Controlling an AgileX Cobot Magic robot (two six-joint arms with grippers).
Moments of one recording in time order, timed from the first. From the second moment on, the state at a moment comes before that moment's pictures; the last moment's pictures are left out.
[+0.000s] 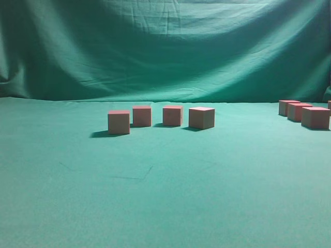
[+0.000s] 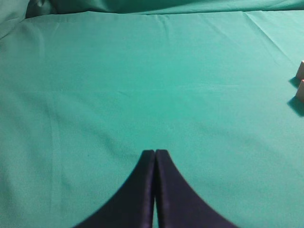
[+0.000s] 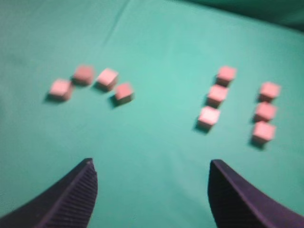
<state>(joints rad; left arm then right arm) -0.01 -0.01 0.02 0.02 0.35 0.01 0.83 0.89 -1.24 -0.40 1.28 0.42</state>
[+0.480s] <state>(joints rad) -0.01 -0.01 0.02 0.02 0.35 0.01 0.83 0.86 -1.18 0.09 1.28 0.15</state>
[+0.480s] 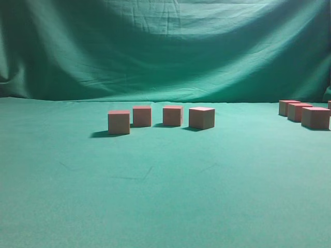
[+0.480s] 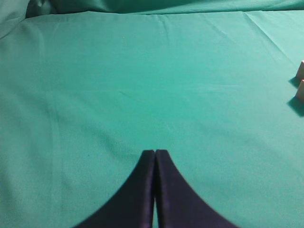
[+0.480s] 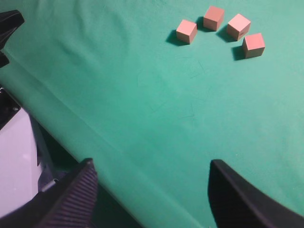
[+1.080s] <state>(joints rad) -0.01 -0.01 0.02 0.02 0.35 0.01 0.82 0.97 -1.16 -0.32 1.27 0.40</state>
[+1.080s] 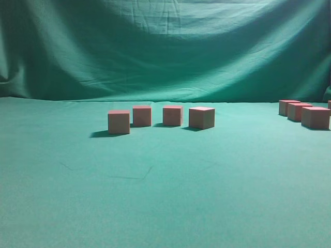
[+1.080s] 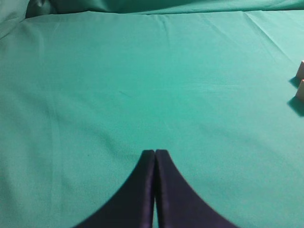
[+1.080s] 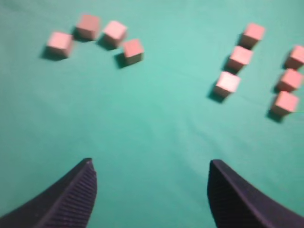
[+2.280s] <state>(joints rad) -0.01 -0.01 0.02 0.02 0.35 0.01 0.10 1.70 -1.16 0.15 0.74 -0.03</state>
